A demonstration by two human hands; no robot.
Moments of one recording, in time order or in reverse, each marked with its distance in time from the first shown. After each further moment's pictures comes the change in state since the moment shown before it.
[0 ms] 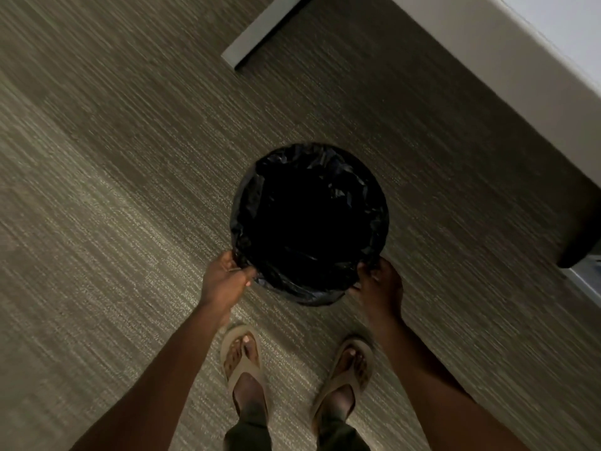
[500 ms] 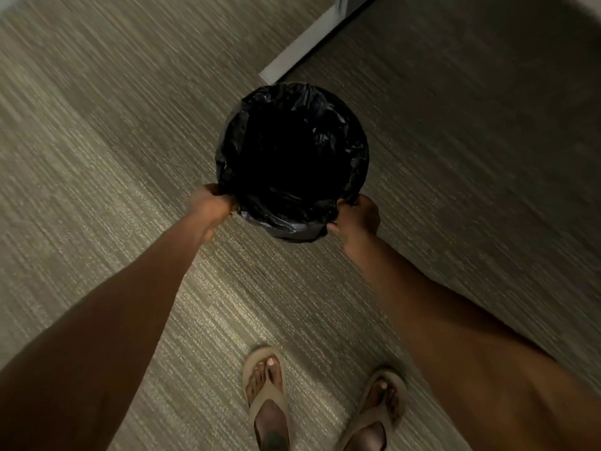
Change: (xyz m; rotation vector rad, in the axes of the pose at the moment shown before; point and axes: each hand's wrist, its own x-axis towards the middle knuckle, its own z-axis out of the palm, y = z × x) left_hand 0.152 0.105 -0.088 0.111 0.125 0.099; right_hand 0.080 -0.093 0.172 -0.077 -0.018 -0.047
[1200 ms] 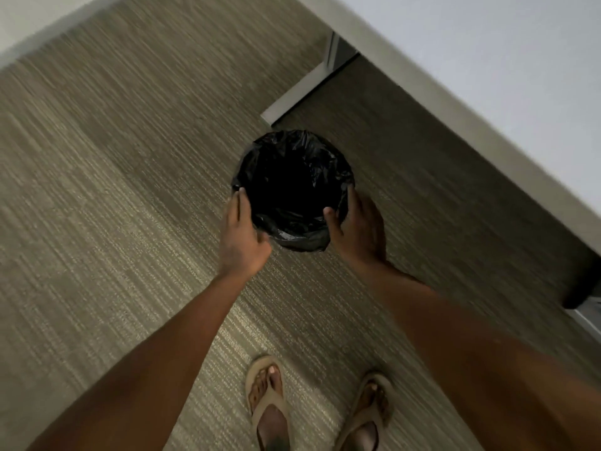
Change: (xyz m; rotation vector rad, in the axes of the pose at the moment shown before) left_hand -0.132 0.026 -0.003 0.437 0.138 0.592; right_hand -0.103 -0.059 -0.052 -0.859 0.059 -0.771
